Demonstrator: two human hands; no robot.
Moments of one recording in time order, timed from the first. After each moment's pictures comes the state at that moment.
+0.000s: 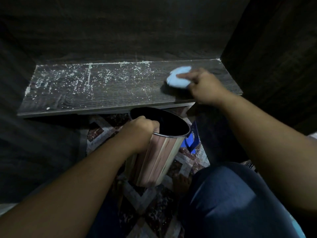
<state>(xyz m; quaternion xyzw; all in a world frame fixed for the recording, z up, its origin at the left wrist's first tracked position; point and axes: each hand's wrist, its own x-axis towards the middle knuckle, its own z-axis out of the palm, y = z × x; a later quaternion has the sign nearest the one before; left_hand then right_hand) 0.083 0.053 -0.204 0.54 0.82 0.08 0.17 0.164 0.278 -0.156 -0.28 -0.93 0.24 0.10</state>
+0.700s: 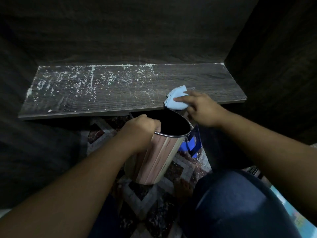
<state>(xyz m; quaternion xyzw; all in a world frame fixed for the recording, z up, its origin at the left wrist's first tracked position) 0.072 0.057 -0.195 0.53 0.82 0.08 0.17 0.177 0.267 -0.195 -0.17 -0.97 0.17 0.01</state>
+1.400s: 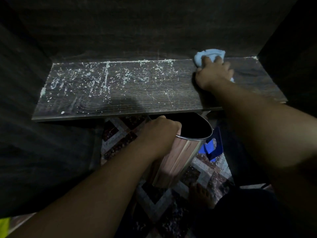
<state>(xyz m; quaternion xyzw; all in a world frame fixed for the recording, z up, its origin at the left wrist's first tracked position) 0.057 0.073 -0.212 0.52 0.83 0.11 0.18 0.054 0.312 -0.201 -0.46 -0.88 0.09 0.01</state>
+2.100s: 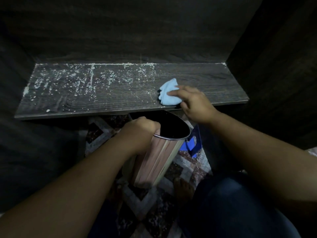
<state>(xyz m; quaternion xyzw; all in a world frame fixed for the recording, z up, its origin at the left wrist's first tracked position) 0.065 0.053 -0.195 0.54 0.82 0.07 0.20 0.149 0.269 -0.215 -0.14 -0.97 0.16 0.10</state>
